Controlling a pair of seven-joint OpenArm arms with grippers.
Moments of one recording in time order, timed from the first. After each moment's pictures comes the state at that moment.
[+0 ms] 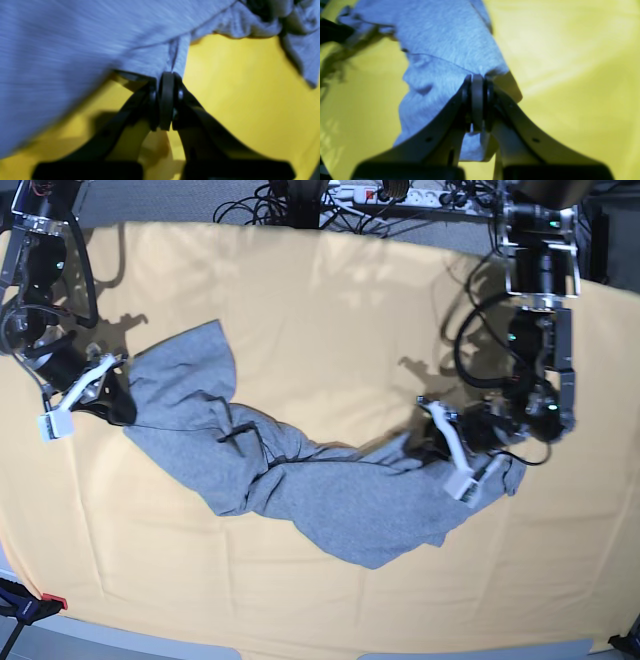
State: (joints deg) left arm -13.7 -21.5 0.6 87.0 -43.0 -34.5 59.3; right arm -6.4 23.1 23.0 92.9 47.4 40.0 -49.0
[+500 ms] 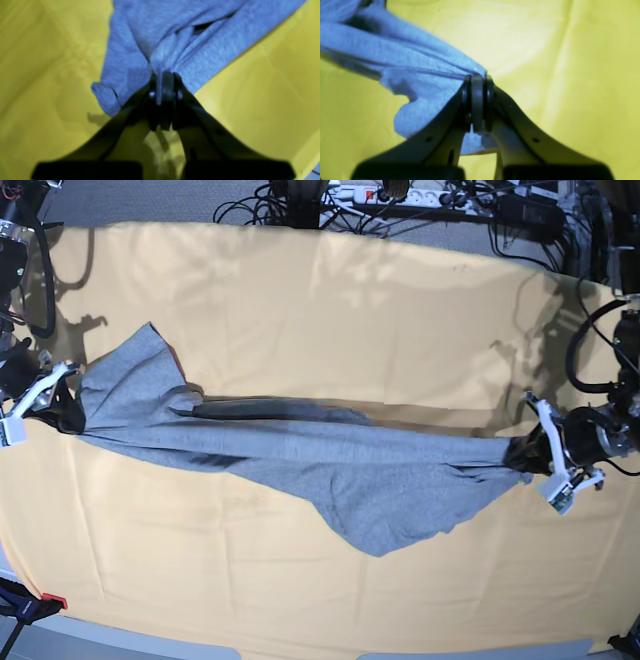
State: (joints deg) left arm -13.7 -45.9 0.9 91.9 -51.5 -39.0 56.8; right arm -6.4 28.8 30.6 93.0 48.1 37.7 -49.9
